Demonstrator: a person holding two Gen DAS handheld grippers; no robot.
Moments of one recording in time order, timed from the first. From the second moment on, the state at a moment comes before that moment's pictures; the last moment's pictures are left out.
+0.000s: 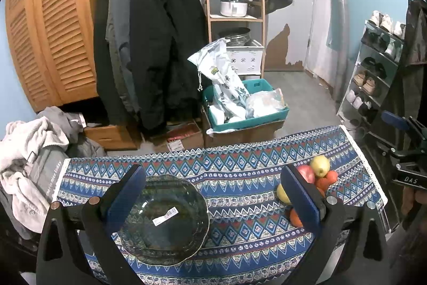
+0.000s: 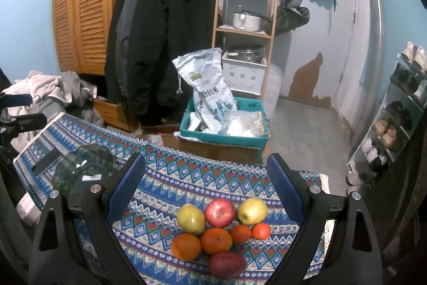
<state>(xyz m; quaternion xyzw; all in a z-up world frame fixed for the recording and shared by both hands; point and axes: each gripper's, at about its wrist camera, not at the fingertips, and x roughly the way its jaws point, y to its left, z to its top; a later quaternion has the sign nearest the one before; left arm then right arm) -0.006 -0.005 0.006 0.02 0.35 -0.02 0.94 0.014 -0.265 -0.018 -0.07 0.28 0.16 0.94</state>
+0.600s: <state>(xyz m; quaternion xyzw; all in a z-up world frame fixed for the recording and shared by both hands) -0.007 -0.005 0.005 0.02 0.35 -0.02 0.94 0.014 -0.264 -0.017 -0.07 0.28 0.16 0.94</state>
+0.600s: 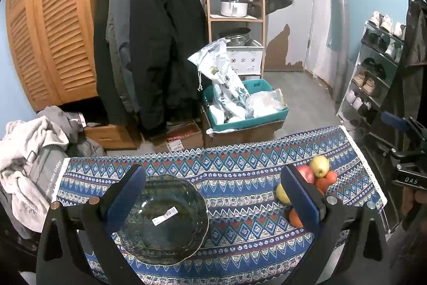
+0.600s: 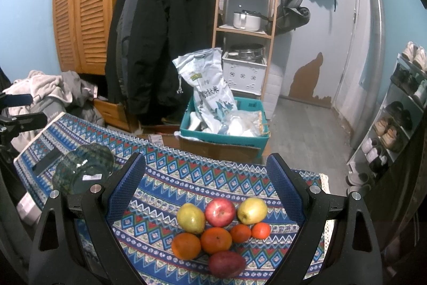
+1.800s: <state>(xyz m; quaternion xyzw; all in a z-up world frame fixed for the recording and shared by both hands) -0.009 -0.001 0.005 0.02 0.35 -0.02 0.94 0.011 -0.263 -0.015 -0.07 0.28 0.16 0.94</state>
